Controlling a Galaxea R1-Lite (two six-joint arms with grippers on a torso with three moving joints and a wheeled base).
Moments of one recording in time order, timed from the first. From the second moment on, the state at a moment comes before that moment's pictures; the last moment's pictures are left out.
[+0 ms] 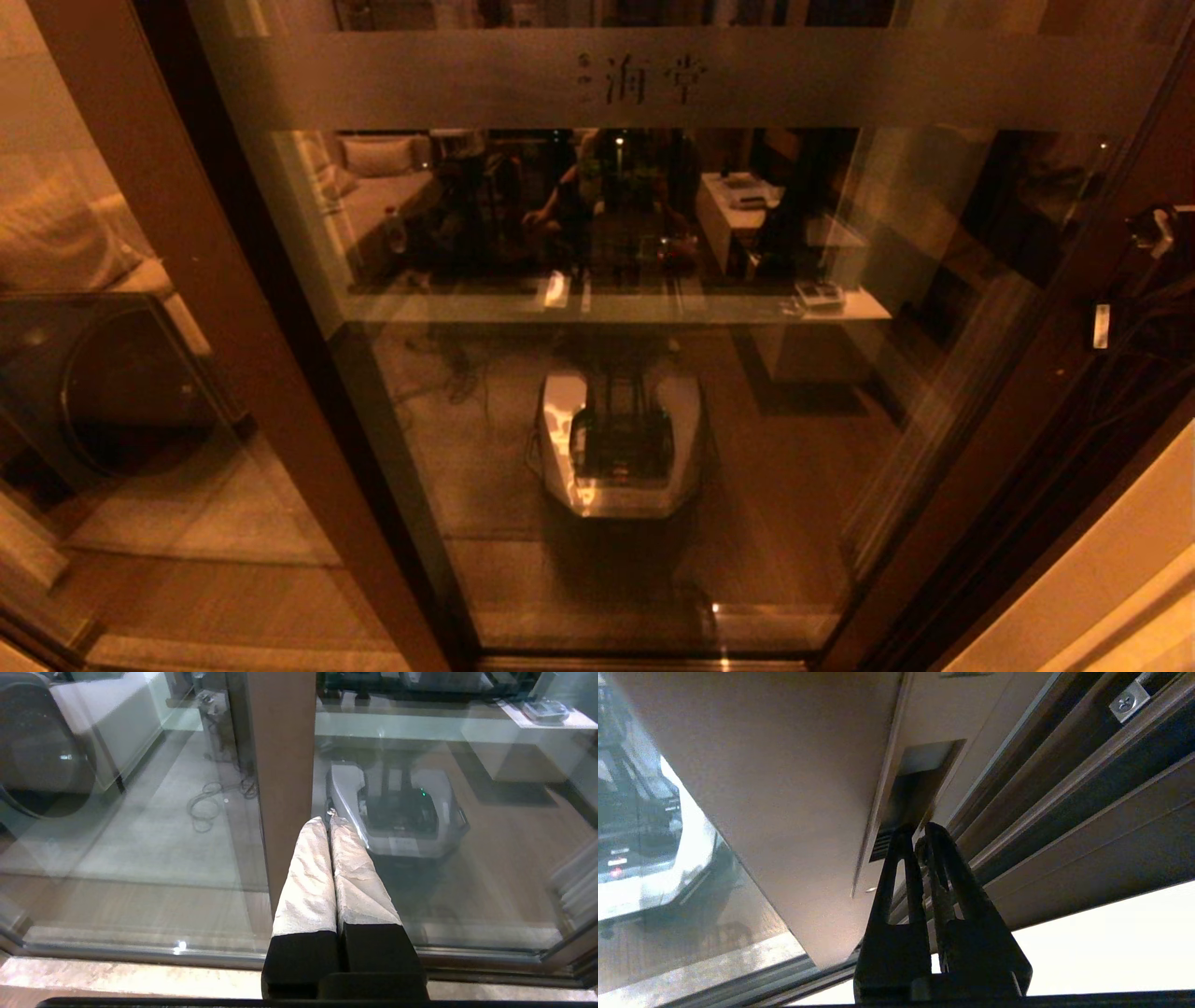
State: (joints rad) left arm 0.00 0.00 0.00 -0.01 0.00 0.00; right arm -0.35 1.78 -1.15 -0.33 -0.09 -0.18
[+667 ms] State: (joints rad) left arm 0.00 0.00 0.00 -0.01 0.00 0.00; right arm -0.35 1.81 -1.18 -0.32 -0.10 -0.17
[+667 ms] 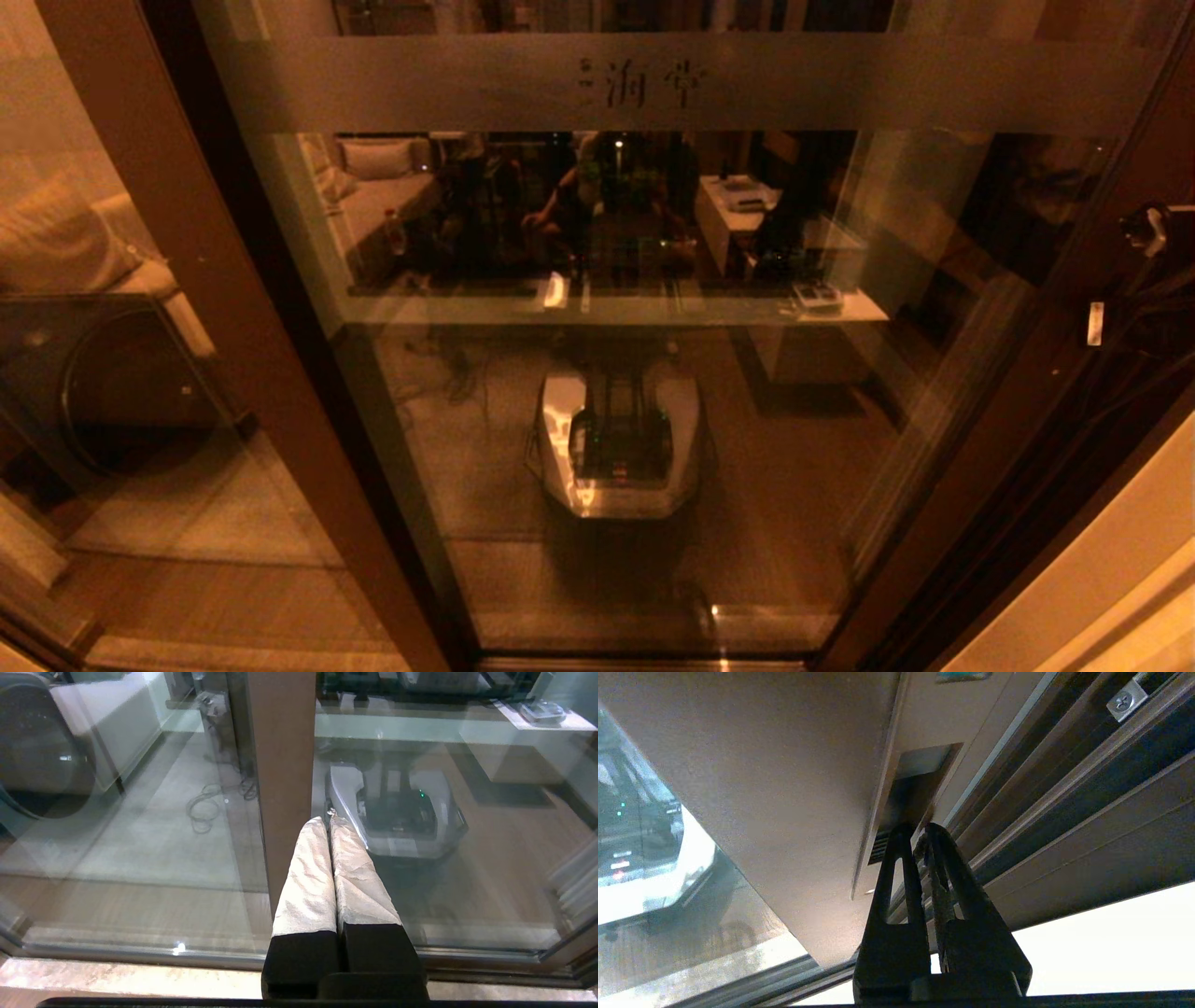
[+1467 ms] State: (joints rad) left arm 0.00 0.00 0.00 -0.01 0.00 0.00; right arm -0.36 1.83 -1.20 -0.33 -0.12 -0.17
